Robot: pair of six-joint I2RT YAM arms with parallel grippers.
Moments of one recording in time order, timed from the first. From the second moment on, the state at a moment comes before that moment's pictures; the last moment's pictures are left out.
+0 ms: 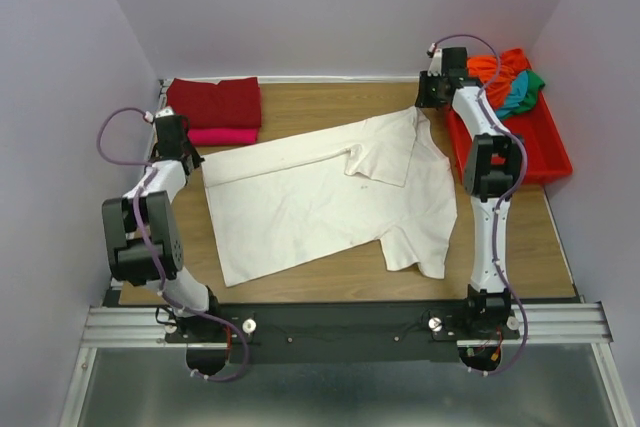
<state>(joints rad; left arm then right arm) 0.18 1.69 0.98 -0.07 -0.12 -0.32 0.04 2.51 2.26 -0.54 -0.21 0.01</state>
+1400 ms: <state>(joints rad) -0.58 0.98 0.95 -0.58 0.25 -0.24 0.28 1.22 0.77 -0.74 -0.89 -1.11</state>
